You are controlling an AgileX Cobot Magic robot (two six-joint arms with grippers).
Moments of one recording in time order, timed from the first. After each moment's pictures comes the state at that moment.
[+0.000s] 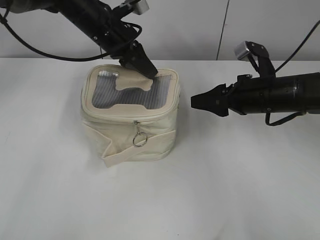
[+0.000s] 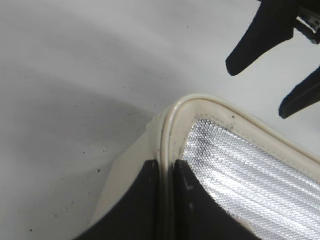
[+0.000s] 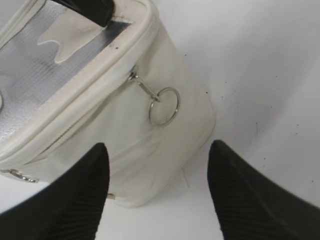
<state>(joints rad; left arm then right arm) -0.36 2.29 -2.00 -0.75 1.23 1.09 0.19 1.89 -0.85 1.82 0.67 -1.91</state>
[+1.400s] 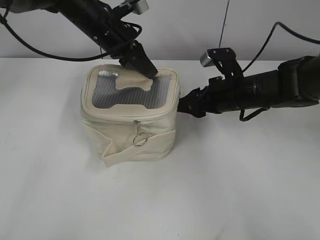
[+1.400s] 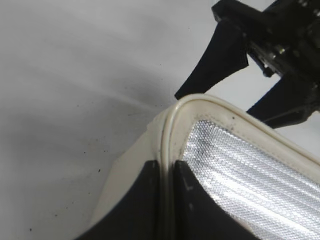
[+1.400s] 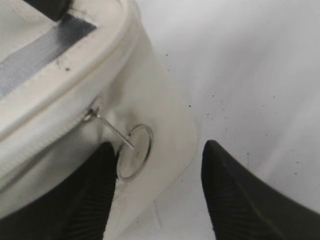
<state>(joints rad) -0.36 2.29 -2.00 -0.75 1.22 1.08 0.31 2.02 -1.01 1.82 0.49 -1.93</state>
